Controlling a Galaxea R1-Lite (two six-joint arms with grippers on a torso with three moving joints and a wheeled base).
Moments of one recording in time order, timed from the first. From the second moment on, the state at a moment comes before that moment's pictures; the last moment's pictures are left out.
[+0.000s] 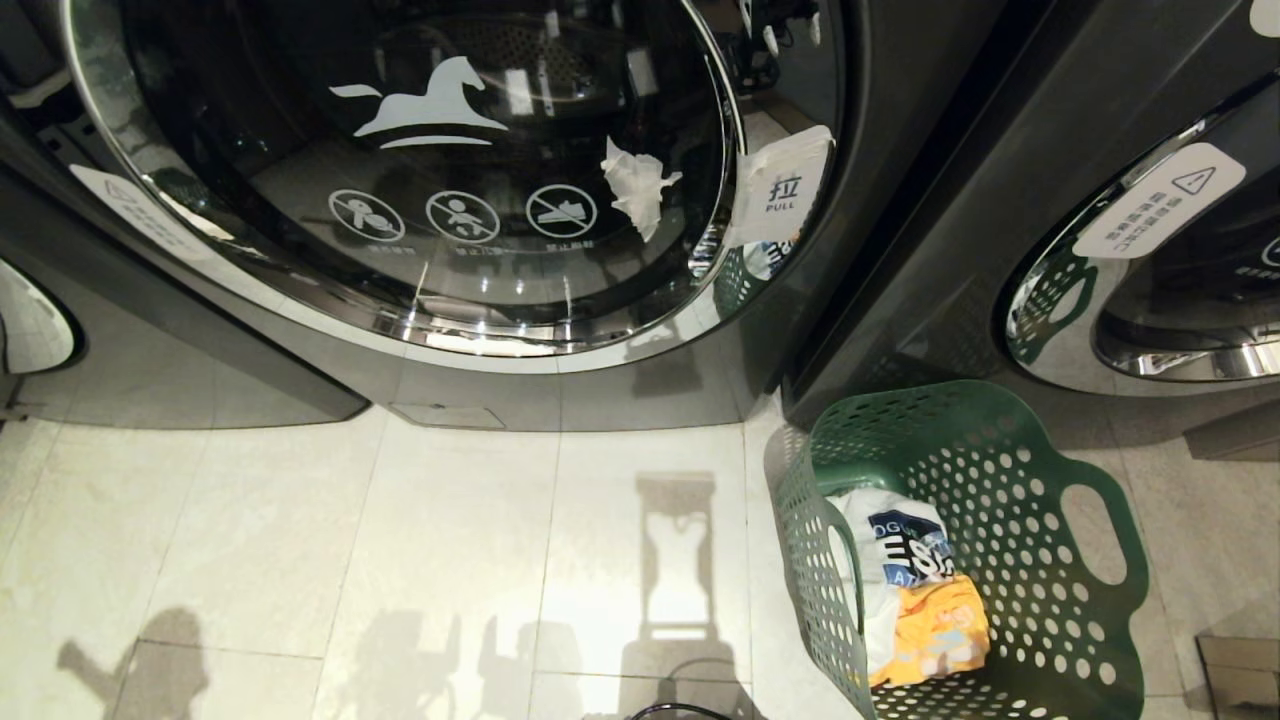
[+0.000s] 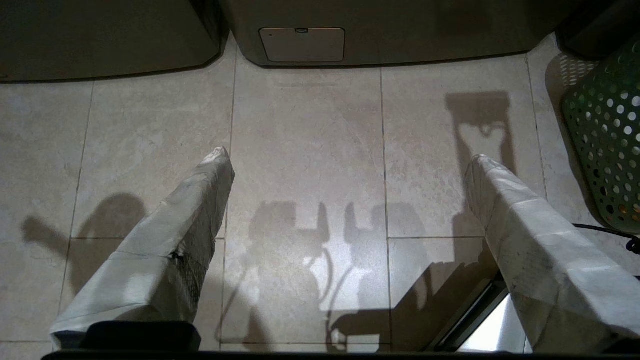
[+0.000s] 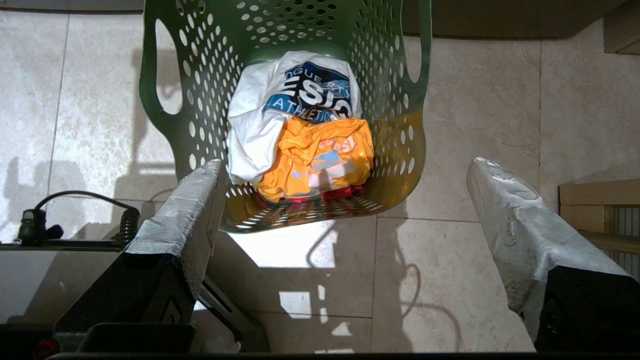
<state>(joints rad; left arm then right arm) 0.00 0.00 0.00 0.00 -0.01 0.07 -0.01 0.00 -0.10 0.24 0.00 -0.01</state>
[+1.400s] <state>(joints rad) 0.00 0.00 0.00 0.00 -0.01 0.07 -0.01 0.00 -0.10 0.24 0.00 -0.01</state>
